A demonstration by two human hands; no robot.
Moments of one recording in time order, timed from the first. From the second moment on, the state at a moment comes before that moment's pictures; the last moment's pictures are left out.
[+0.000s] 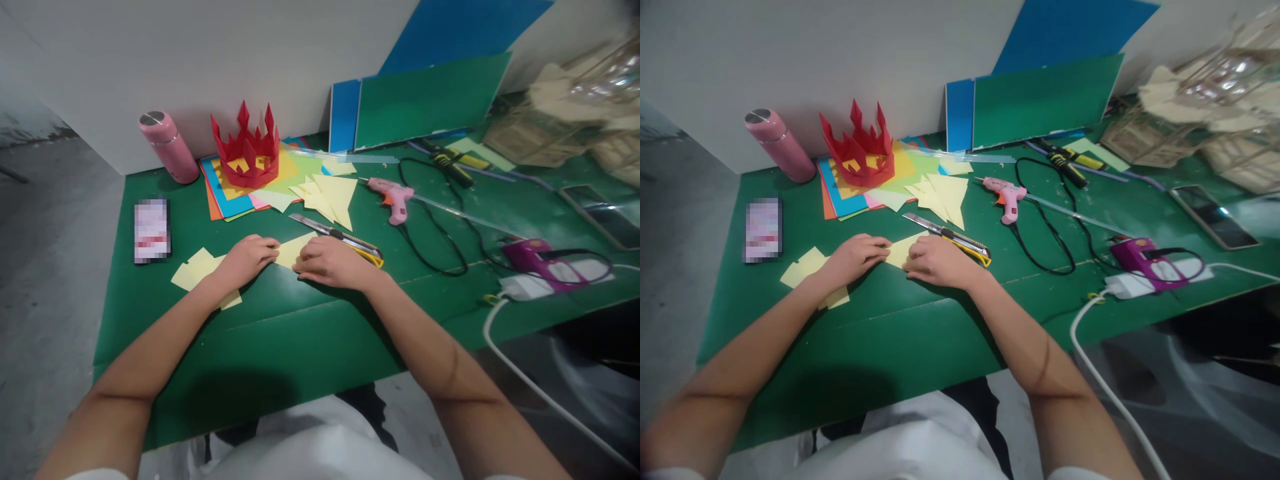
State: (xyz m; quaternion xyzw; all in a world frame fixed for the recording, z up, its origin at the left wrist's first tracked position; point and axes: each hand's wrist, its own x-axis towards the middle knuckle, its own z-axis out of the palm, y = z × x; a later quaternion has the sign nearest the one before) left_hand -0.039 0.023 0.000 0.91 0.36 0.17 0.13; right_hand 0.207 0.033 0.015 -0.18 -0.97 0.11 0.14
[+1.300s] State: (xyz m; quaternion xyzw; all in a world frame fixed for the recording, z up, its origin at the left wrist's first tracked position) left_hand -0.035 0.014 0.010 0.84 0.47 0.16 0.22; right_hand 0.210 0.031 0.014 -0.25 -0.94 0.18 0.16
